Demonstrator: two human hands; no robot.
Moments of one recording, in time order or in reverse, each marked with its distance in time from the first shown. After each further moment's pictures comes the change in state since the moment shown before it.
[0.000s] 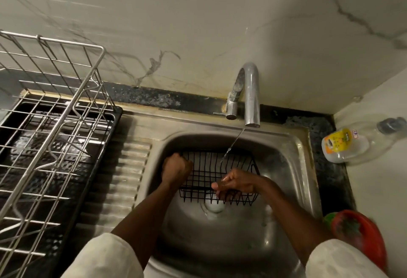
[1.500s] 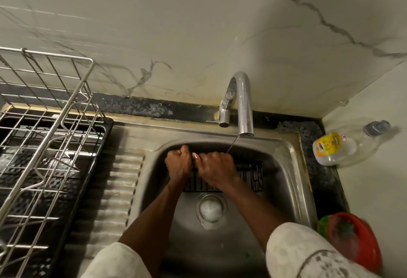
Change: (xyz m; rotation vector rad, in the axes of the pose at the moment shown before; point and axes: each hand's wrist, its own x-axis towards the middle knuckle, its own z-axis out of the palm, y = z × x) left_hand 0.008 0.056 -0.002 -0.686 0.258 -0.118; right_hand 0.038 -0.065 0.018 -0.883 0.965 -0.098
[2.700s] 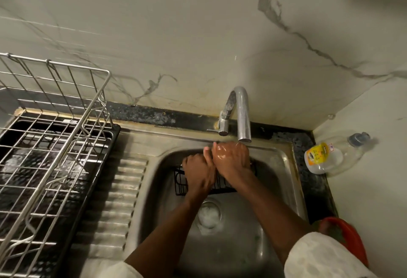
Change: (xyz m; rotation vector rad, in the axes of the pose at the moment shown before) left_hand -0.058 0.026 0.012 0.450 -0.017 0.559; right_hand 0.004 -0.005 -0.091 -0.229 -0.038 0.166
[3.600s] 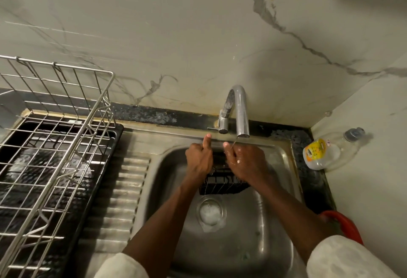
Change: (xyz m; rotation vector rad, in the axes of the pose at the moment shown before) left_hand 0.021 0.013 -0.015 -0.555 -0.202 -0.274; right_hand -0.022 0.045 0.012 0.325 0.147 -0.049
